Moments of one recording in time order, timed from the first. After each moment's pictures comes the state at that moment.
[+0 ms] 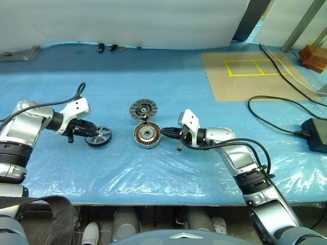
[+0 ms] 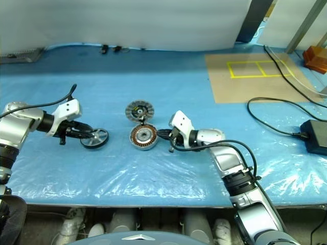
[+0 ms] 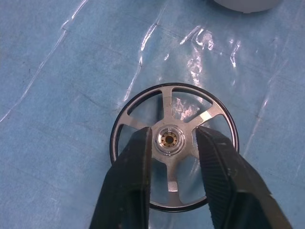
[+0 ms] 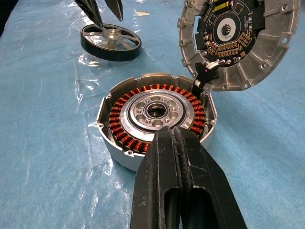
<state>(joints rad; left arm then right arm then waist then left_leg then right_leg) -0.63 0.94 -0.16 0.43 -0.06 0.33 -1.41 -0.44 -0.36 0.27 0.03 0.17 0.35 0.91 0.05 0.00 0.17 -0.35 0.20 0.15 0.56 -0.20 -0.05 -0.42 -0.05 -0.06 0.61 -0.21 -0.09</state>
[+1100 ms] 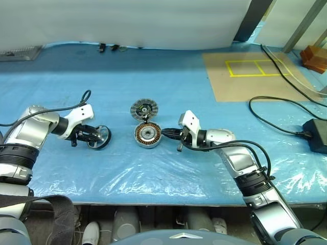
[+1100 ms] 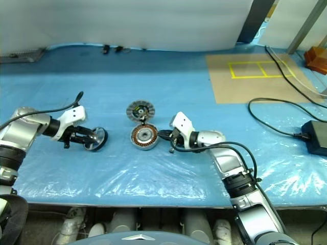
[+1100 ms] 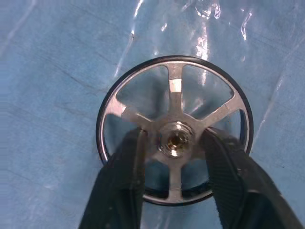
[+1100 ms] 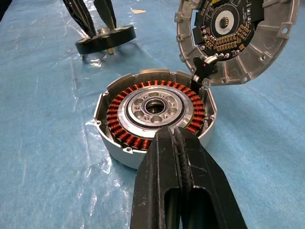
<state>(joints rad) -0.62 0.90 -0.20 0.47 0.00 0.31 -1.38 -0.42 -0.36 0.27 0.03 0.18 0.35 0.89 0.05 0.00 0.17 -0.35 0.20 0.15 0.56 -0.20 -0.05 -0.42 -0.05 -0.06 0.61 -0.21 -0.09</state>
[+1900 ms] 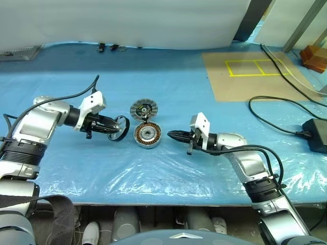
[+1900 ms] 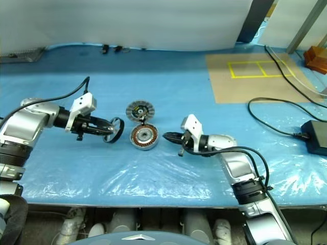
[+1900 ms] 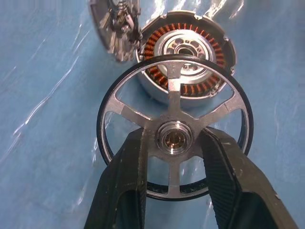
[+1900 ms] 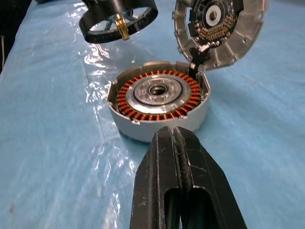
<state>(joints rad) -0.65 0.84 -0.16 0.21 -0.20 0.52 -1.42 -0.33 -0.44 0.20 -0.01 0.25 0.31 0.97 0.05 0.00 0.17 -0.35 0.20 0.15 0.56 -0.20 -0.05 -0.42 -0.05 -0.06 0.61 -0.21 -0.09</state>
